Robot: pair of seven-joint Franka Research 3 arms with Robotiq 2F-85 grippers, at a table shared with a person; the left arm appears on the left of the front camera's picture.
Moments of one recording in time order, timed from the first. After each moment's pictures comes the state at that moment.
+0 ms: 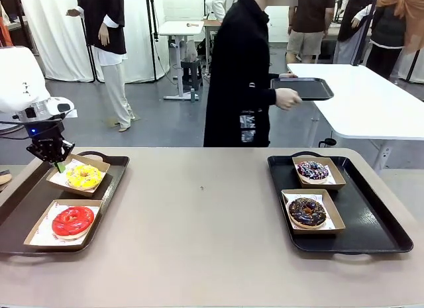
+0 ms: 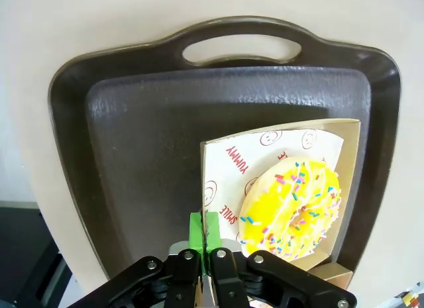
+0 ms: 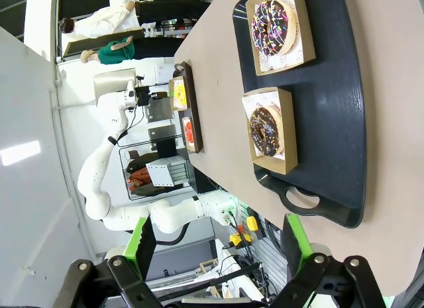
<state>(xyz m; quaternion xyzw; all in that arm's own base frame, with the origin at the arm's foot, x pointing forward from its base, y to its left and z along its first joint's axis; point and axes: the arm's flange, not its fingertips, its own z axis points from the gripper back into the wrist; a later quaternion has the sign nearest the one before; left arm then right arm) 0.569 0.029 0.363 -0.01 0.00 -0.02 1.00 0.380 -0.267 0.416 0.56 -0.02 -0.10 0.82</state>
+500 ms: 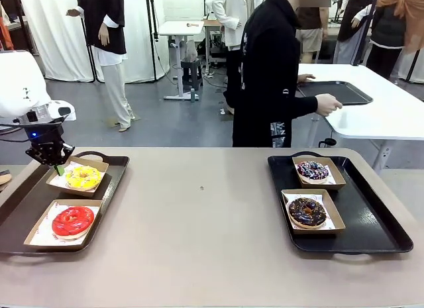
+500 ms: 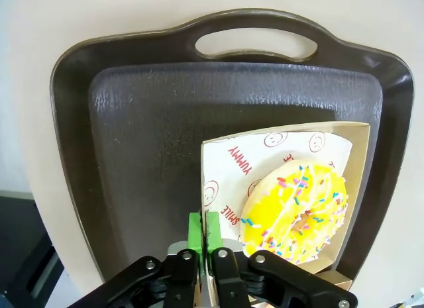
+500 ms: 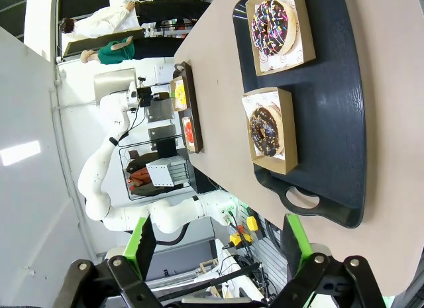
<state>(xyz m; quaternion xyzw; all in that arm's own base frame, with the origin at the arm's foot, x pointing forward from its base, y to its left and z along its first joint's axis) 0.563 0.027 0.356 0.00 0.00 0.01 1.00 0.380 -0.267 0.416 0.56 -0.02 -0.10 0.82</state>
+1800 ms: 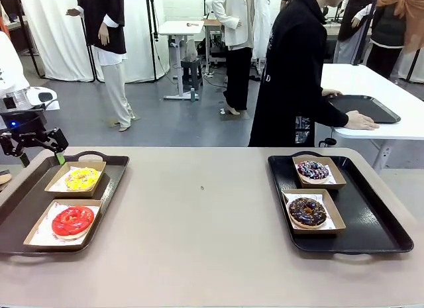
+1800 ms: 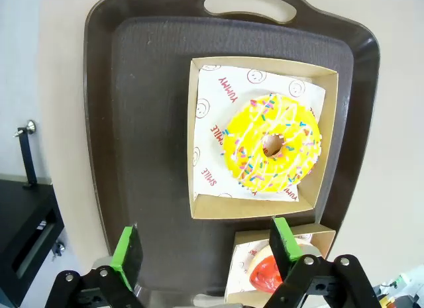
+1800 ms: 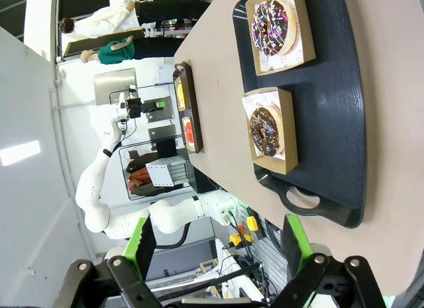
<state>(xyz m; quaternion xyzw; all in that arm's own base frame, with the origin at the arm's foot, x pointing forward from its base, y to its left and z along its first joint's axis) 0.521 0.035 0.408 -0.03 0.00 0.04 1.00 0.380 -0.267 0.416 0.56 -0.02 -0.10 0.82</state>
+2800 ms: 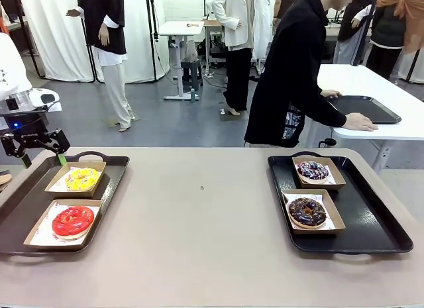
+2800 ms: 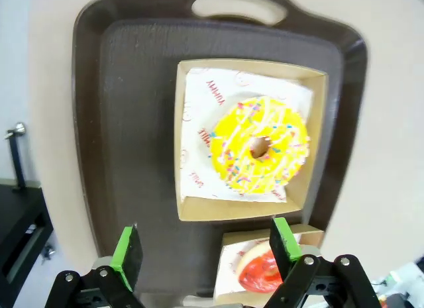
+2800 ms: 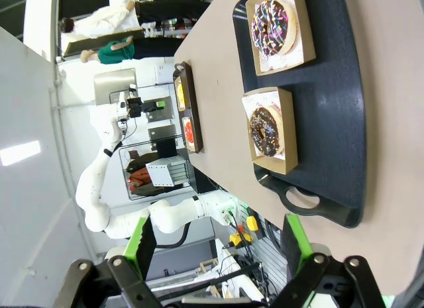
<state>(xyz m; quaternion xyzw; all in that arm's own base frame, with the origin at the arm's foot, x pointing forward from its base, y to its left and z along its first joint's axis) 0.521 0.038 0.412 -0.06 0.00 0.04 1.00 0.380 -0.267 0.416 0.56 -0.02 -0.10 0.82</state>
